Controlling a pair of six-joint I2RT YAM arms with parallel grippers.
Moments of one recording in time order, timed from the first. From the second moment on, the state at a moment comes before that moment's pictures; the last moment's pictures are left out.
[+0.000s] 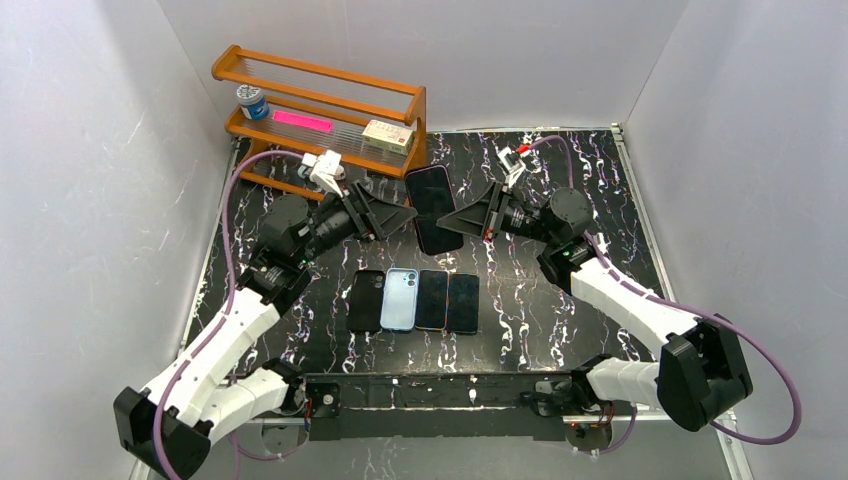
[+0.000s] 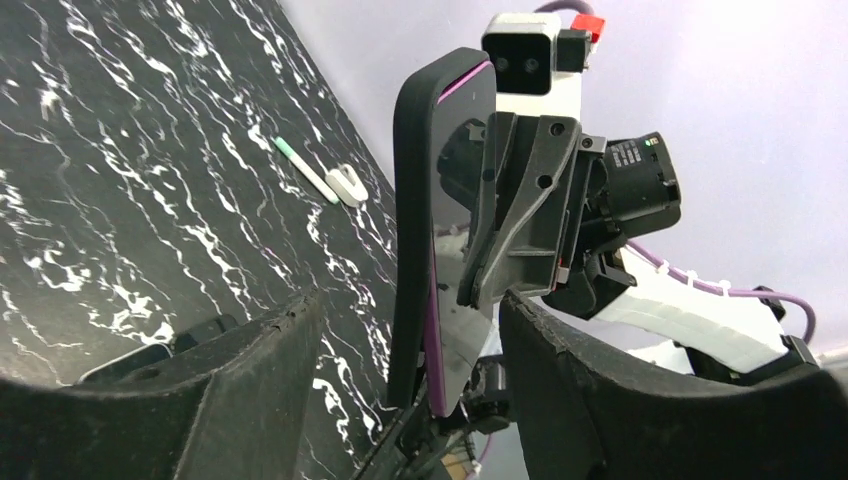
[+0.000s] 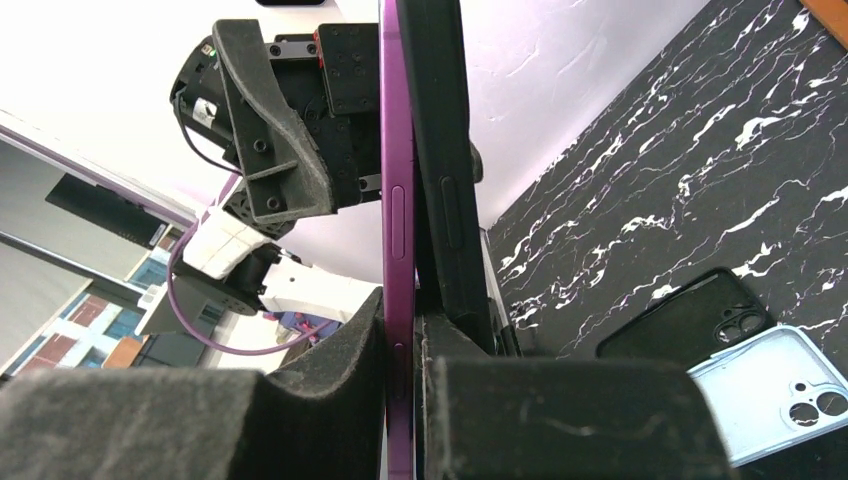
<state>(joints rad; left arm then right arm) -0.51 0.97 0.87 0.09 0.43 -0.84 0.55 1.22 0.77 0.69 -0.81 1.10</state>
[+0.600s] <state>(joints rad) -0.51 0.90 0.78 0.00 0.42 -0.77 0.54 1.21 0.78 0.69 -0.79 1.12</state>
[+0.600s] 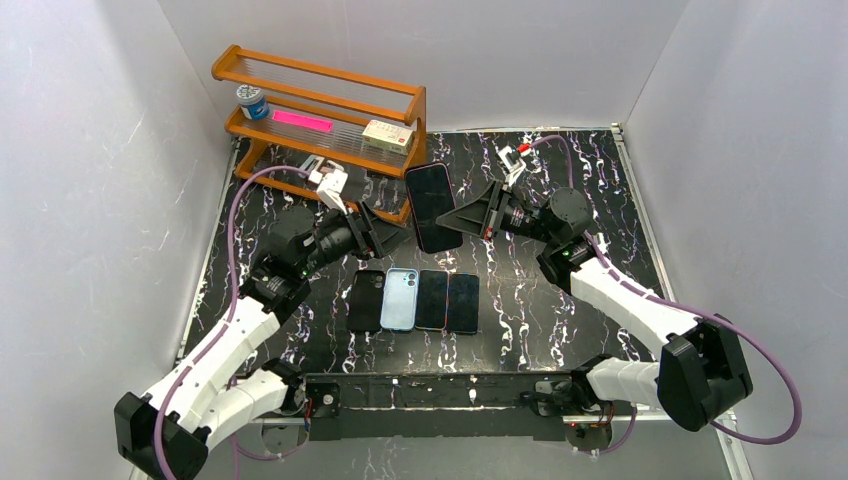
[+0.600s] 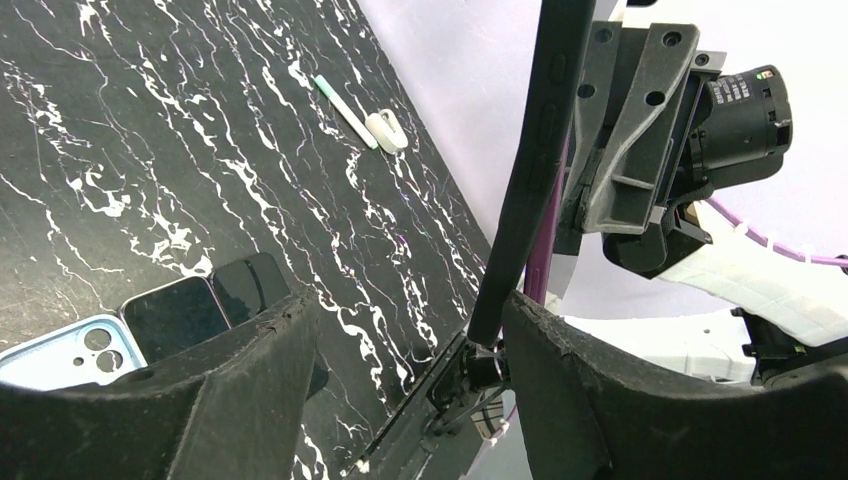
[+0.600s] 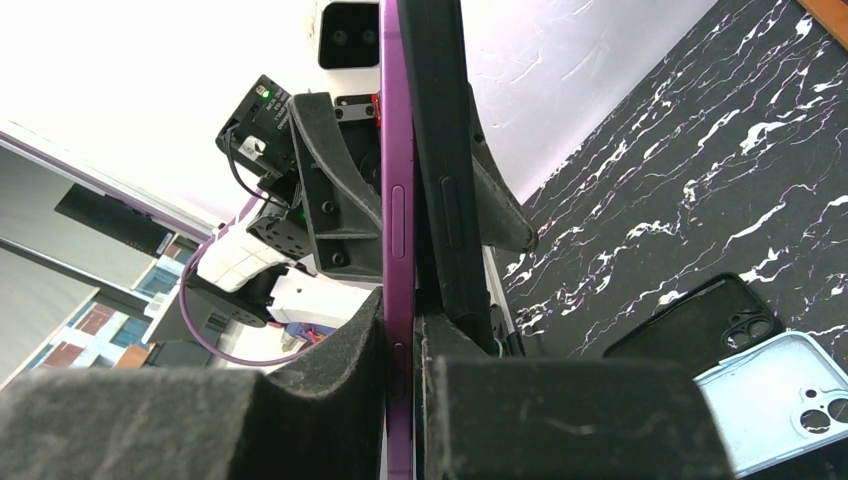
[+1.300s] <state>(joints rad) -0.51 1.02 0.77 0.16 0.50 -0.84 0.54 1.25 0.78 0.73 -0.78 1.16</state>
